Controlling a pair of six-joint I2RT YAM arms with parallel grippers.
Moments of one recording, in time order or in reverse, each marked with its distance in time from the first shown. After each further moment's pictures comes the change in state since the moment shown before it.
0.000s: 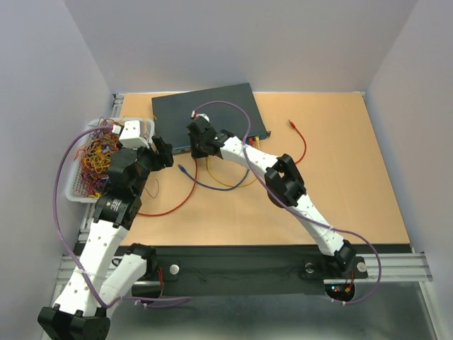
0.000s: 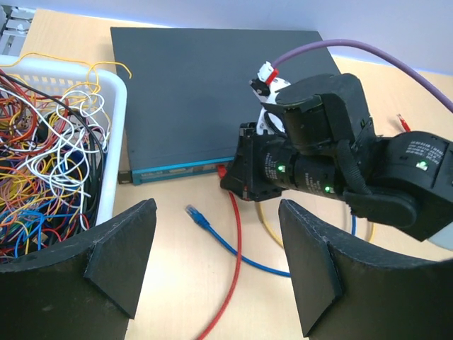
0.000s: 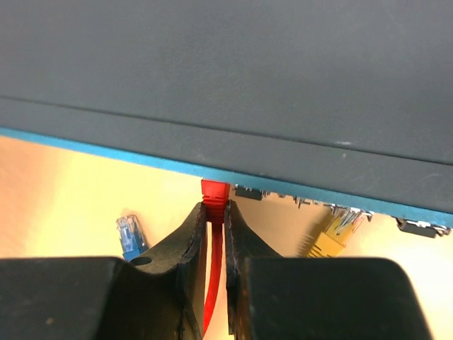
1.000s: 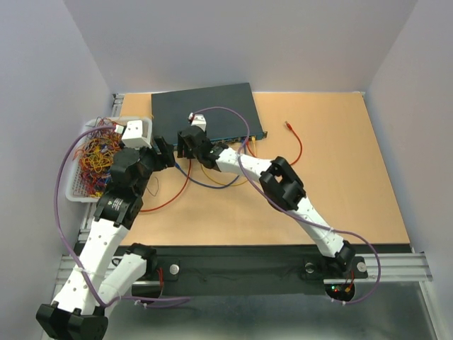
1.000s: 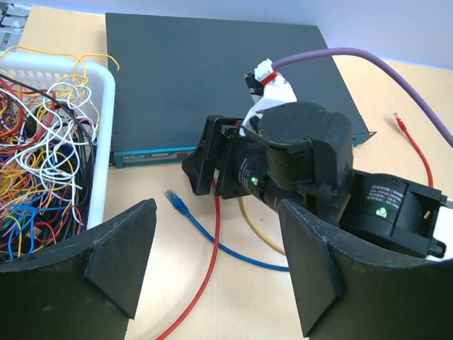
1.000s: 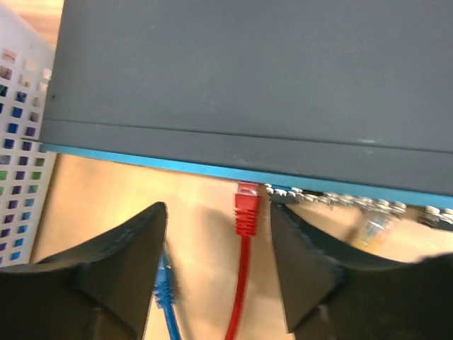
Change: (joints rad) left arm -0.033 0.010 0.000 -0.002 -0.029 0.000; right arm 0.071 -0.025 -0.178 0.411 0.208 0.037
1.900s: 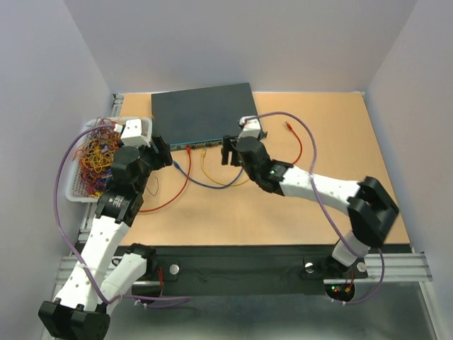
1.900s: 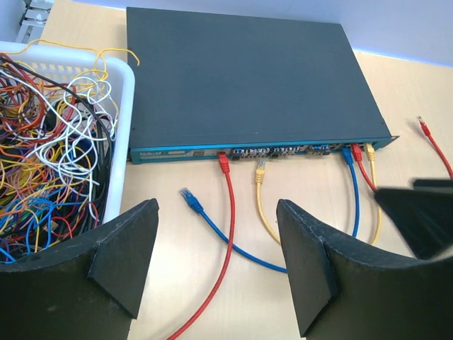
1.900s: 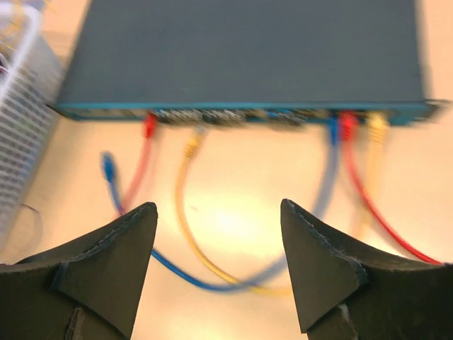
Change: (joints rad) left arm 0.027 0.025 -0.002 0.003 -0.023 0.008; right arm 0.007 -0.887 -0.997 0.277 0.177 -0.160
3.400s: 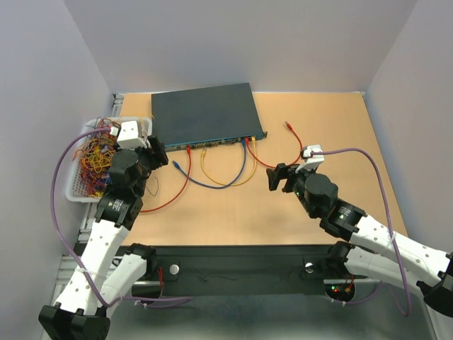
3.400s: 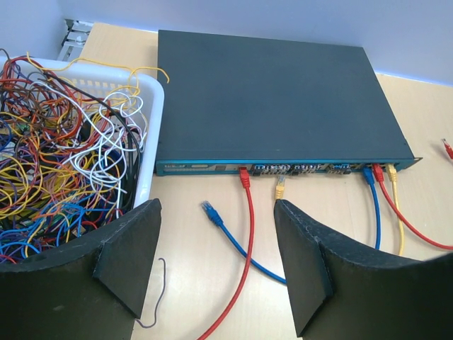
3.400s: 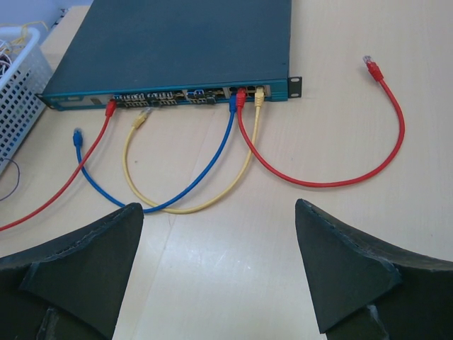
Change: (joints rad) left arm 0.002 -0.034 -0.029 0.046 -0.078 0.033; right arm -0.006 -0.892 -0.608 -0.099 0.055 -0.103
